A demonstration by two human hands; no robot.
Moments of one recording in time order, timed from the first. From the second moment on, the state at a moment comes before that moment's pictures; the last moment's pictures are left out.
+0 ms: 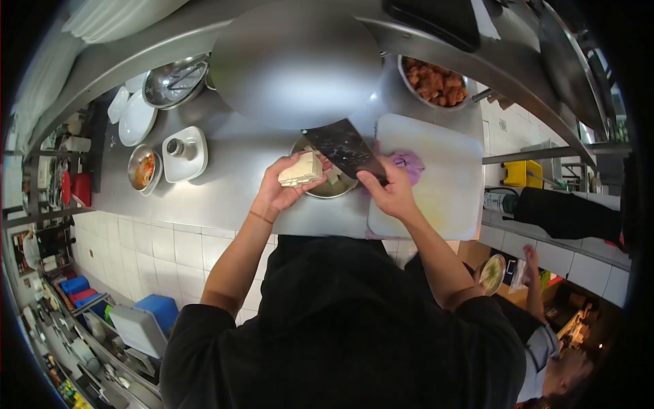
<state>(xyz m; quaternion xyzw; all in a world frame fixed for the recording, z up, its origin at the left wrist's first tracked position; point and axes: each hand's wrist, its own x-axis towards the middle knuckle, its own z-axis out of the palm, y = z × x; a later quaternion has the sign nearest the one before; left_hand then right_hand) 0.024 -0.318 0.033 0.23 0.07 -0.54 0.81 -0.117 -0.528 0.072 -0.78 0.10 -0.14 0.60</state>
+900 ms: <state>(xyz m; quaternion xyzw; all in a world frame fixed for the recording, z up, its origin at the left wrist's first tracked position) 0.015 -0.347 0.050 0.21 0.04 -0.55 0.81 -0.109 -0.519 0.059 -0.84 0.04 -0.14 0.52</state>
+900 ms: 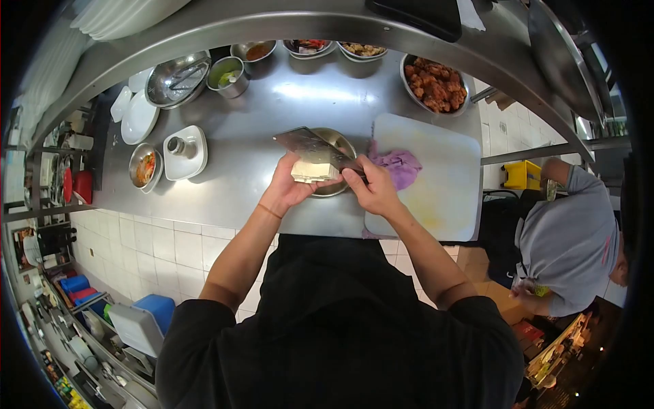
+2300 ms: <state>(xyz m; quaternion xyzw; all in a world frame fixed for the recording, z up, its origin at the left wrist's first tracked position) -0.001 -0.334 0.063 0.51 0.22 -0.43 0.71 -0.080 -0.502 0.082 -0.92 0.18 0.01 0.34</state>
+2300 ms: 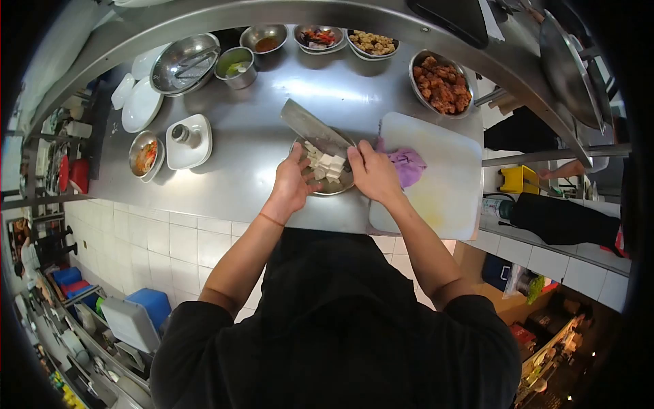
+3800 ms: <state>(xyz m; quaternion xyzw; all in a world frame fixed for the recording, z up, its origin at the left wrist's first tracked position) -0.007 -0.372 0.000 0.54 0.15 -0.22 0.80 -0.190 -0.636 -0.023 -0.98 -0.12 -0.09 0.13</state>
